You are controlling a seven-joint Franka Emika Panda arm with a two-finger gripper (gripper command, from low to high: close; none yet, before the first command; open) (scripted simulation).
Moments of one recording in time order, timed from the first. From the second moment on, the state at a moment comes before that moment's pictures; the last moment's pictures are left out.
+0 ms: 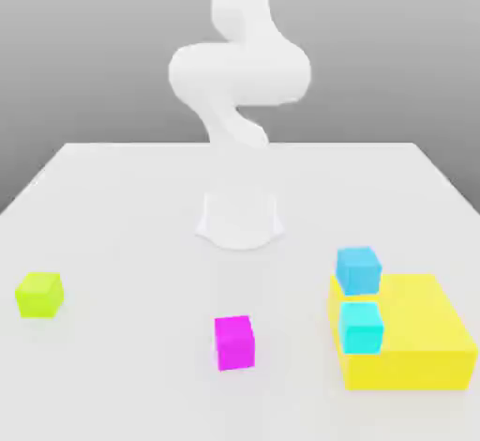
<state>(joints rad) -0.07 -0.71 -0.01 -2.34 -0.02 2.35 0.88</state>
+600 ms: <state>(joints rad) -0.51 -0.10 -0.23 -2.60 -0.05 2.68 1.35</state>
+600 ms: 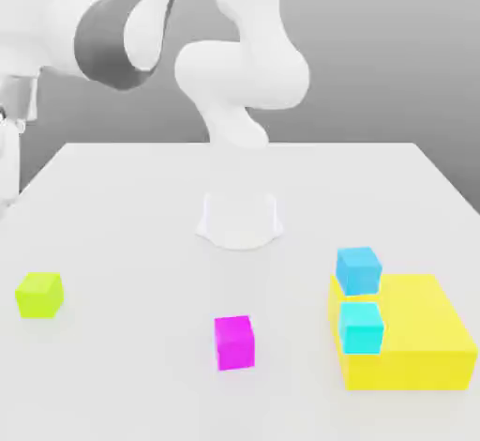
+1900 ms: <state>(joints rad) -0.23 -0.19 0.09 -2.85 0.07 2.67 1.33</state>
